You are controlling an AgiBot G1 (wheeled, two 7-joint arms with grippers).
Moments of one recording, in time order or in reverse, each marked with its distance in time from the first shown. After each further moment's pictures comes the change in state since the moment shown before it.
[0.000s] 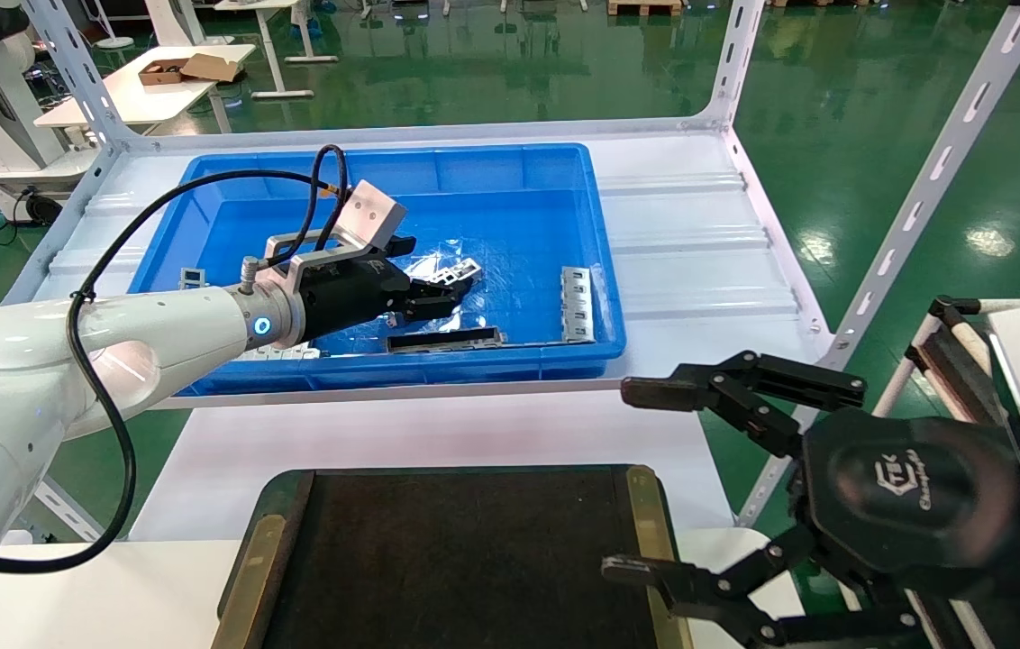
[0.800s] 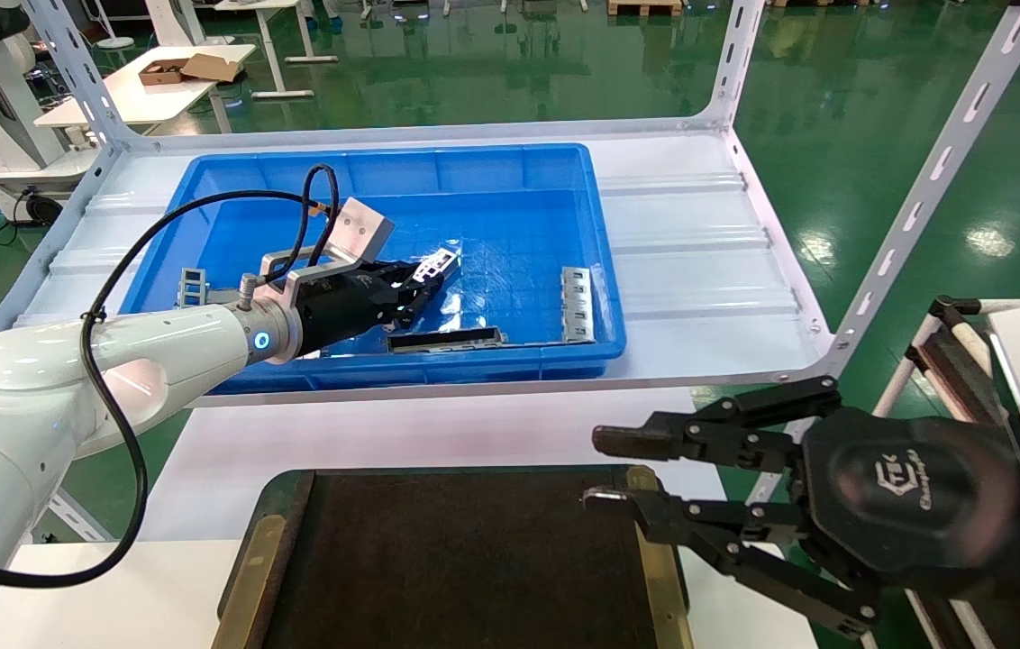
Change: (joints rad) left arm 0.017 0.010 0.007 0.023 -0.006 -0.061 -0.028; right arm 0.000 0.000 0.000 0.000 0.000 0.000 0.000
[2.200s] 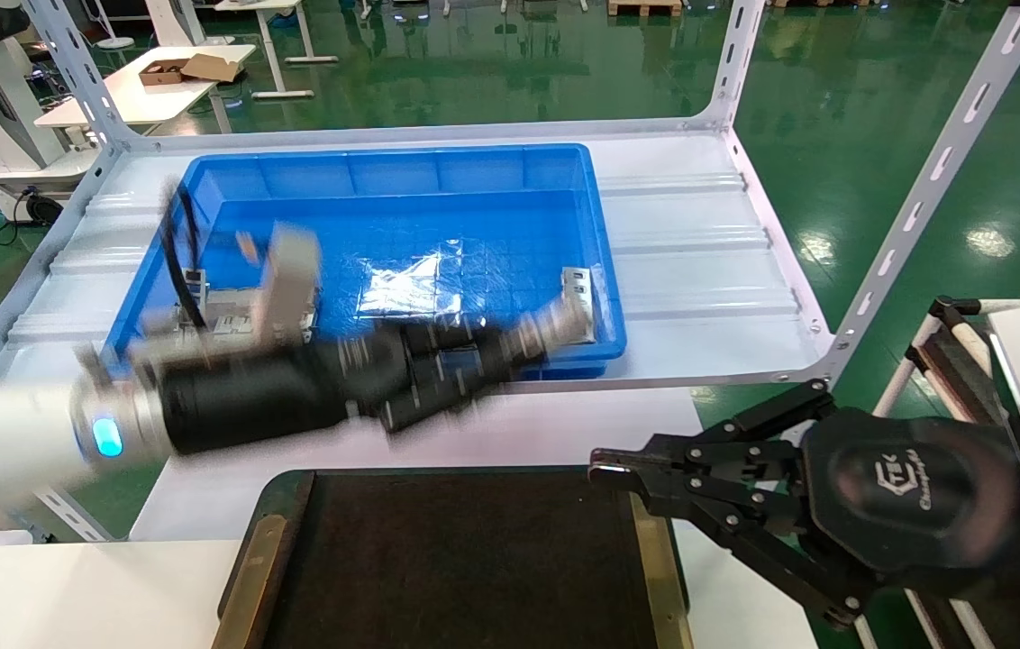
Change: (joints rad) left arm 0.271 -0.261 -0.096 -0.400 -0.273 0.881 -0.125; right arm 0.000 0.000 0.000 0.000 0.000 0.000 0.000
